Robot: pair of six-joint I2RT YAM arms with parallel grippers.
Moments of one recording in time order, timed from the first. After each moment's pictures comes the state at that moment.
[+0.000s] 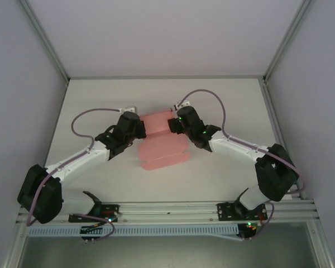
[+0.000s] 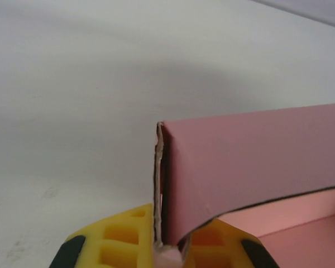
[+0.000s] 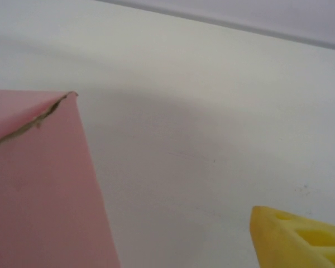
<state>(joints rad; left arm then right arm) -0.66 1.30 0.85 -0.23 -0.27 -0.62 0.75 1.51 1.00 -0.11 0.29 0.21</state>
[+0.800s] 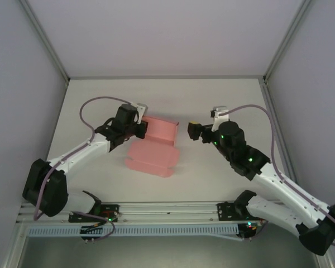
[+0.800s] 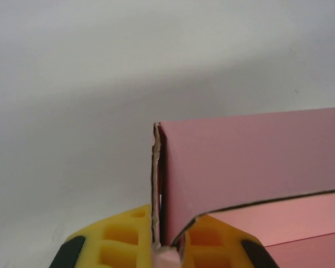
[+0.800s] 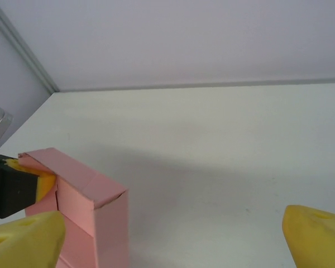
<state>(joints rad) -0.59 1.39 0.97 -0.30 0.01 -0.12 0.72 0.82 0.78 -0.29 0.28 0.38</state>
